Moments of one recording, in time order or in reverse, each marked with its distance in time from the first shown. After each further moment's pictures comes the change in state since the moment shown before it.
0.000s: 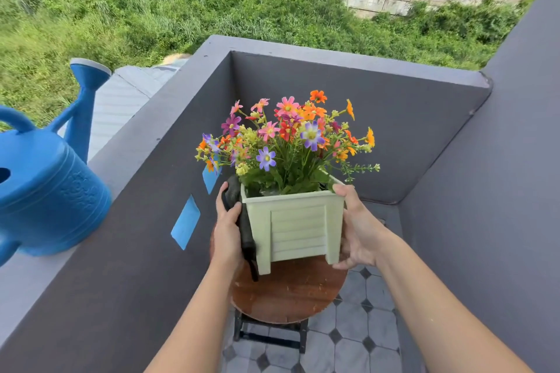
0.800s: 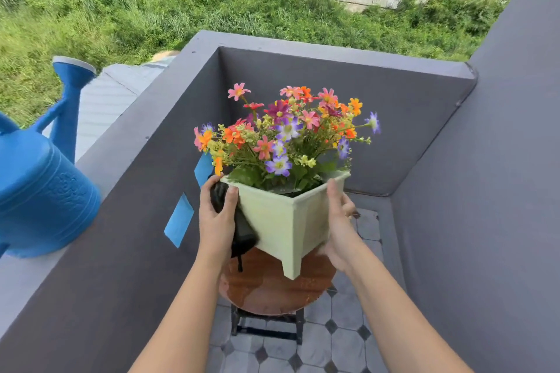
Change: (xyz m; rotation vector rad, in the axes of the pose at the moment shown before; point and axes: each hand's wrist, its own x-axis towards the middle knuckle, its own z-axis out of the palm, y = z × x) left_hand -0.017 0.019 0.003 0.162 0.028 0.178; right_hand 0.011 0.021 0.033 0.321 0.322 -0.285
